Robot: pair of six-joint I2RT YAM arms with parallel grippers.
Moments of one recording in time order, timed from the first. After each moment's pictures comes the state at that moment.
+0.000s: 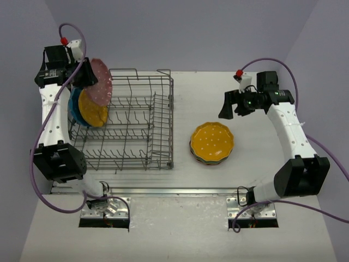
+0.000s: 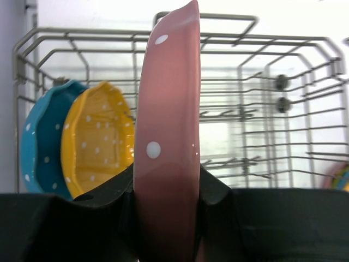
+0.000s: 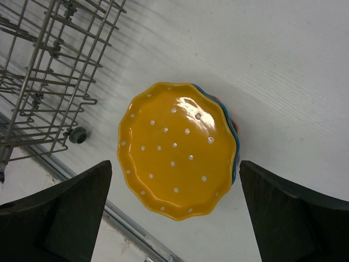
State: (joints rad) left arm 0.26 1.59 1.80 -0.85 0.34 0.01; right arm 0.02 1.44 1.35 -0.84 -0.56 -0.18
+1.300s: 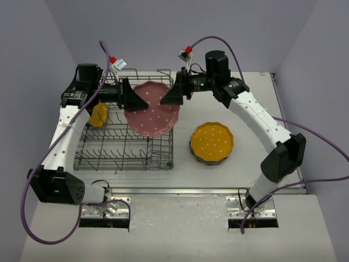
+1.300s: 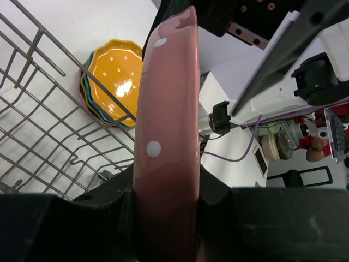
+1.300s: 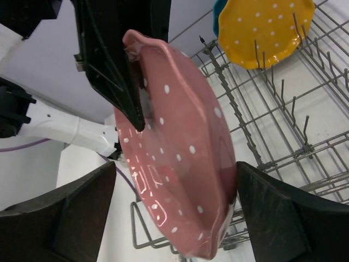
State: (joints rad) left arm -0.02 1.34 1.44 -0.73 1.17 -0.24; right arm 0.50 1.68 1.65 -0.29 -0.93 0.34
